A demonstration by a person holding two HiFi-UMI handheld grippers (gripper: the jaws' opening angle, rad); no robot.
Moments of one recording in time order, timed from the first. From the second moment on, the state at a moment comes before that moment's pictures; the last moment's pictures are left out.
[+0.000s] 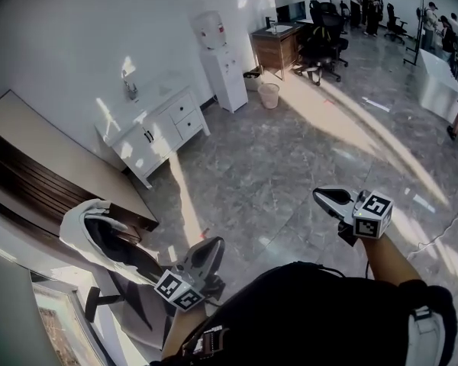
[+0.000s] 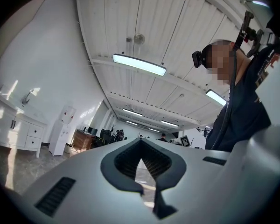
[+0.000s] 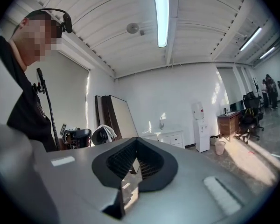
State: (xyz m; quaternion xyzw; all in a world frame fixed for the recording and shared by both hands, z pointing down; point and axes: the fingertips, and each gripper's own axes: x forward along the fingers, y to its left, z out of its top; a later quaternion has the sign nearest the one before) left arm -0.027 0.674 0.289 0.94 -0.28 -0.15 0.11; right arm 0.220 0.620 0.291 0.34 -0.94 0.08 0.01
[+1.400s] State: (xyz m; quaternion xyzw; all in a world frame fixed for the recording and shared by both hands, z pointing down) left arm 0.125 0.356 0.299 0.91 -0.37 -0.15 0.12; right arm 0.356 0.252 0.301 0.25 -0.96 0.10 0.01
